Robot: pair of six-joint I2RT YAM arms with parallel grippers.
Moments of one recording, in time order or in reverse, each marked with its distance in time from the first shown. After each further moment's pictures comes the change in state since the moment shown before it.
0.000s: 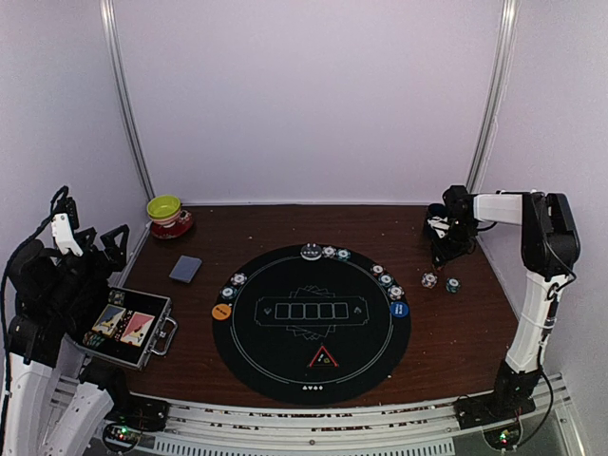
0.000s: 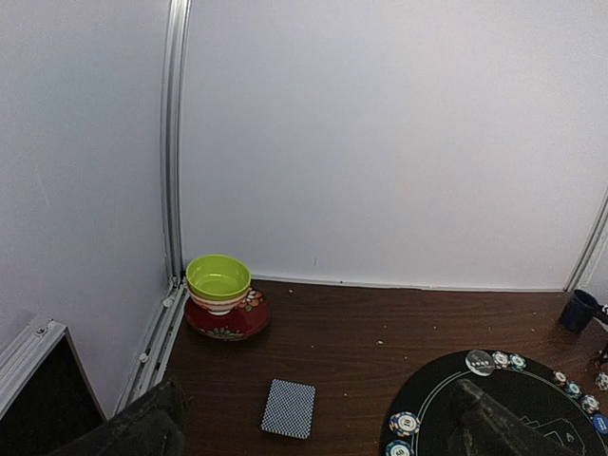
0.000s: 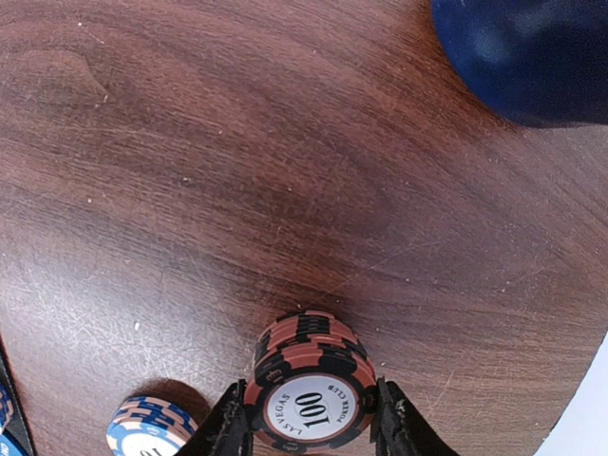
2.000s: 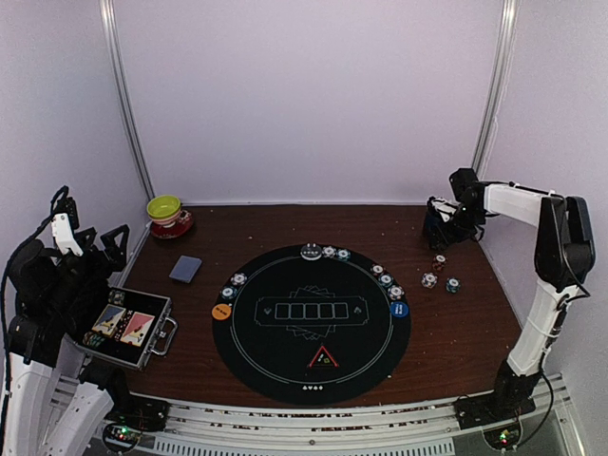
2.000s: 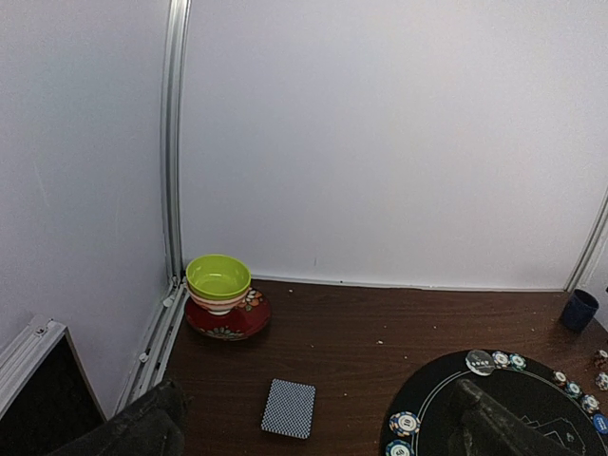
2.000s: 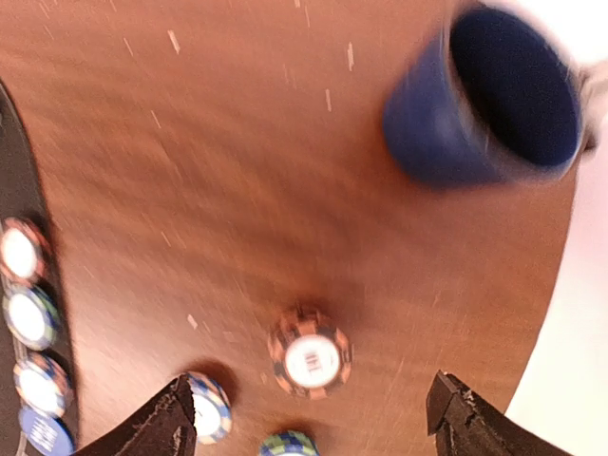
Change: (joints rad) left arm 0.000 0.001 0.000 0.000 0.000 0.000; right arm 0.030 -0.144 0.023 0.002 -0.017 0.001
